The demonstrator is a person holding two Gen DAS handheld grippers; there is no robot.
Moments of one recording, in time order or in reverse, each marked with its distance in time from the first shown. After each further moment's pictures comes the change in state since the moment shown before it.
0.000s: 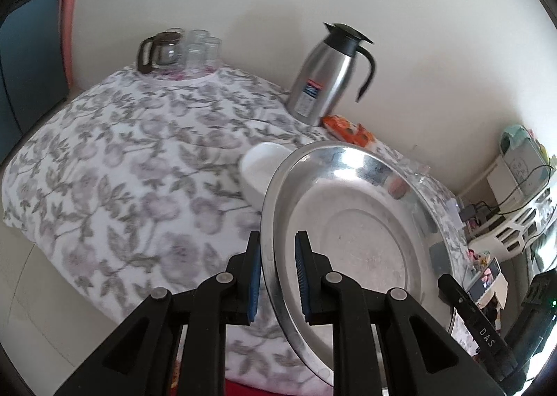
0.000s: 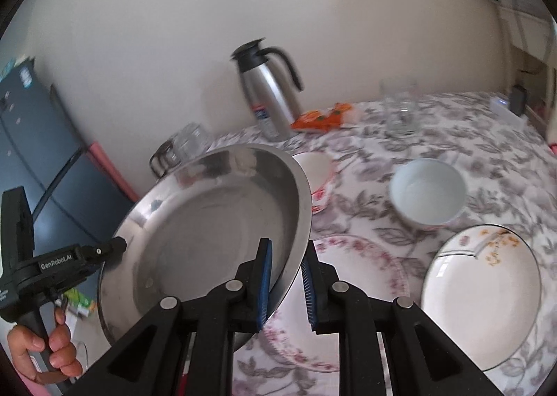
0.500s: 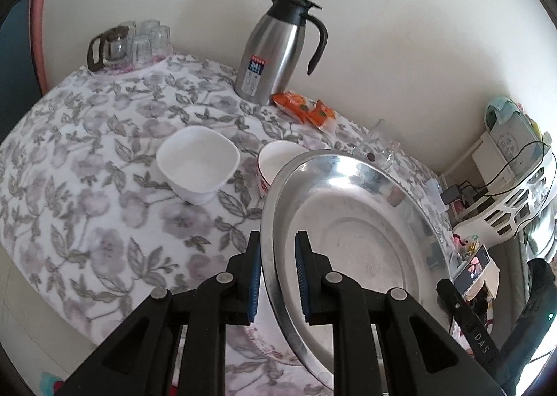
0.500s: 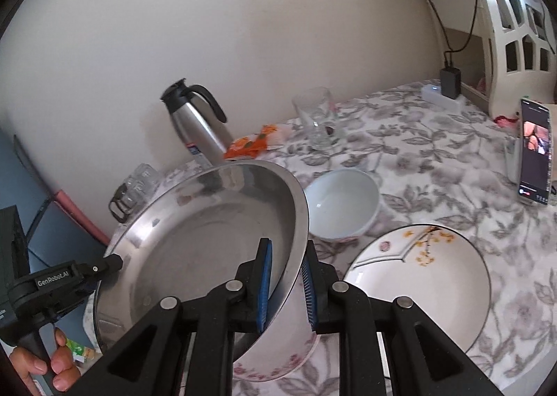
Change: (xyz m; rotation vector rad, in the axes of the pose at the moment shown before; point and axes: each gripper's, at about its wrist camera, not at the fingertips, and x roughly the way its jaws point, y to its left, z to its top) left arm 0.044 -0.084 -0.006 0.044 0.066 -0.044; right arm -0.024 -0.077 0.011 0.145 -0.061 -0.149
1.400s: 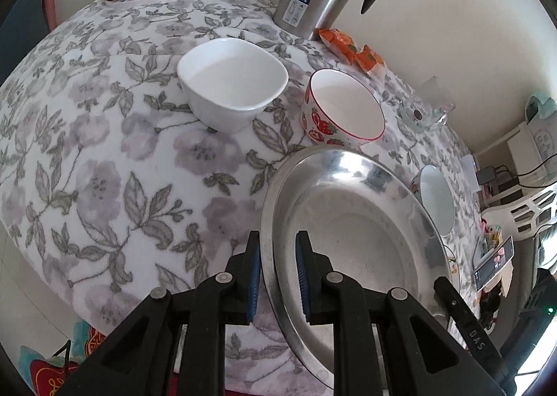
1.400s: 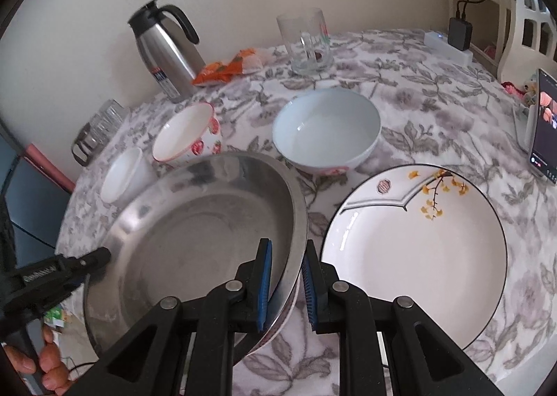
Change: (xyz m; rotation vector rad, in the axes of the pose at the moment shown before) left arm 0.064 0.042 -0.032 -0.099 0.197 0.060; right arm 0.065 -0.005 -0.036 -0.069 0.257 -0.121
